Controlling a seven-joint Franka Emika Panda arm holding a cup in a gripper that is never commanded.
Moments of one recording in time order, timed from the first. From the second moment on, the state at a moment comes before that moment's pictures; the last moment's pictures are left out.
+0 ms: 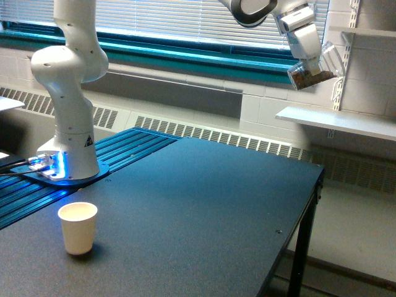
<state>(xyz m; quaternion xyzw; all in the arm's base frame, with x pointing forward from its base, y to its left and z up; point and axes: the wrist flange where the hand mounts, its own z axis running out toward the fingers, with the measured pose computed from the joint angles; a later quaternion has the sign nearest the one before) 0.600 0.168 0.481 -0.95 0.18 -0.23 0.10</state>
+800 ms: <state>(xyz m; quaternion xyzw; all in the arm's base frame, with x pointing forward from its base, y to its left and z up) 0.589 0.156 0.456 -0.96 0.17 -0.23 0.07</state>
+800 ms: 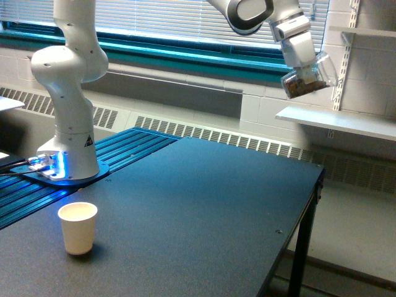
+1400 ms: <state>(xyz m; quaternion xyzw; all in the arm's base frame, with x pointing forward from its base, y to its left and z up) 0.552 0.063 0.423 -0.94 0.24 -0.22 0.03</state>
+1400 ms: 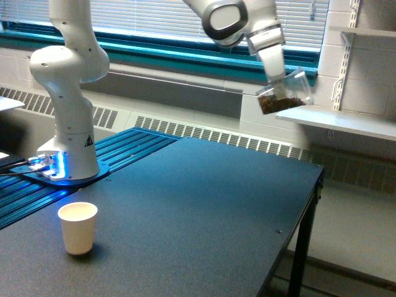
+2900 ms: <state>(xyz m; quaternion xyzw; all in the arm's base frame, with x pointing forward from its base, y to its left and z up) 0.386 -0.137 0.352 -0.87 0.45 -0.18 -0.04</state>
